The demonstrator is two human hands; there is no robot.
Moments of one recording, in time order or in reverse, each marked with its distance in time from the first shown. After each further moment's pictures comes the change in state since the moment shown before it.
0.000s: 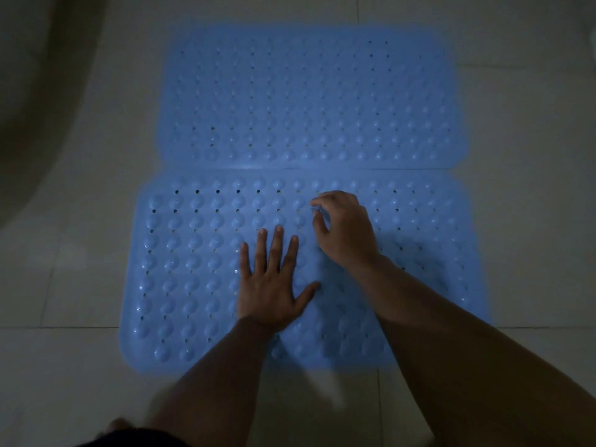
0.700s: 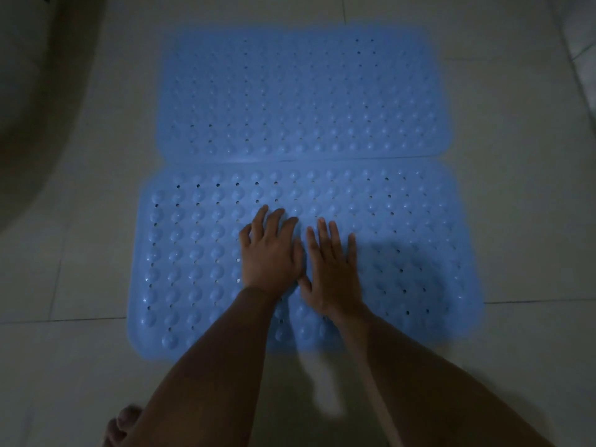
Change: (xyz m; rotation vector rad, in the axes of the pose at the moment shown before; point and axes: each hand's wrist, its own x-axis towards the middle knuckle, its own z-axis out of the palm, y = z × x) left_hand 0.021 0.003 -0.035 -0.144 0.243 -0.050; right_hand -0.109 -0.008 0.040 -0.439 -0.283 0.038
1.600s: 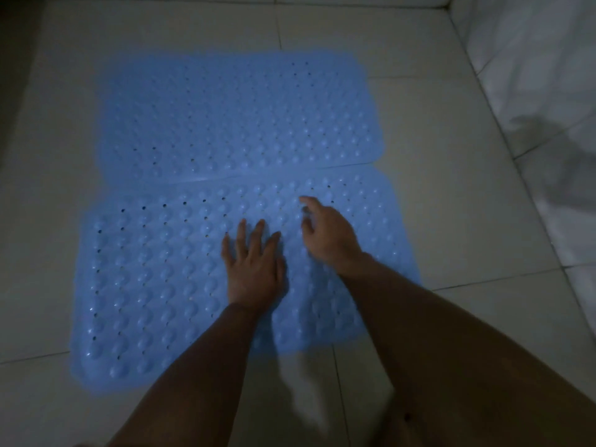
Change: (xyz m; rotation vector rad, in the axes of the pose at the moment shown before) left_hand -0.008 0.055 0.021 -0.001 0.033 0.111; right_hand 0.041 0.081 -0.095 0.469 0.100 0.213
